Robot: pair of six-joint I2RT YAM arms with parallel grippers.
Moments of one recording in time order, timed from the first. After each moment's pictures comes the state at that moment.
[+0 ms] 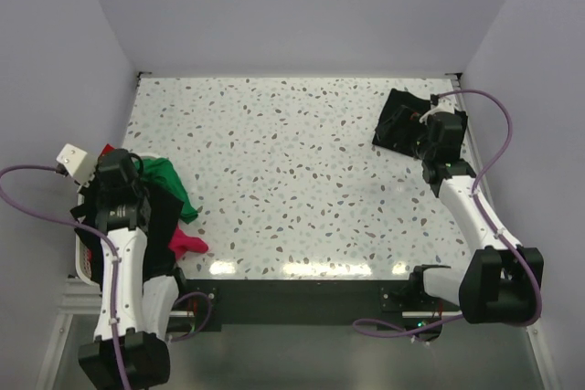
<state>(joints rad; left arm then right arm) 0.26 0.79 0.66 -0.35 -0.78 -0.57 0.02 1.21 0.83 -0.06 -0.19 0.50</state>
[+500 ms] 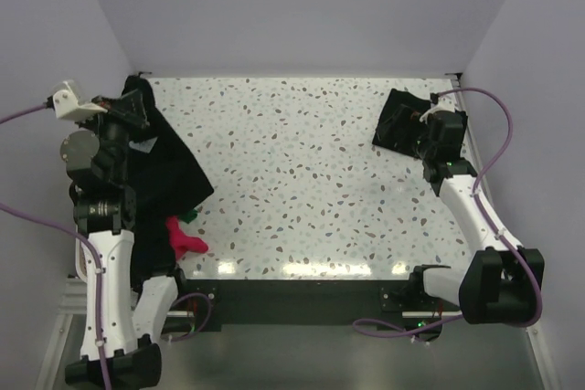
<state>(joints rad) 0.18 0.76 0.98 -0.10 0.00 -0.52 0.02 1.21 0.85 -0.08 -0.17 0.48</state>
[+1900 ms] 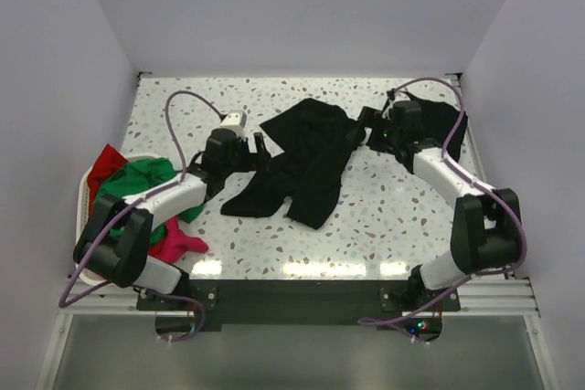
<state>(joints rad) -0.42 1.45 0.75 0.19 -0.02 -0.40 0.18 1.50 0.98 -0.09 -0.17 0.46</state>
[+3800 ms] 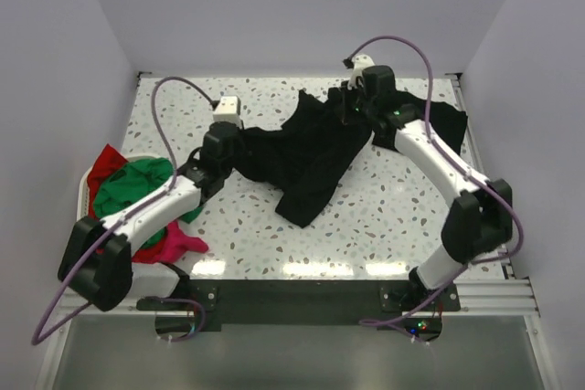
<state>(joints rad) -0.51 1.36 0.80 0.10 -0.36 -0.32 0.39 1.69 1.45 -0.34 -0.08 0.13</state>
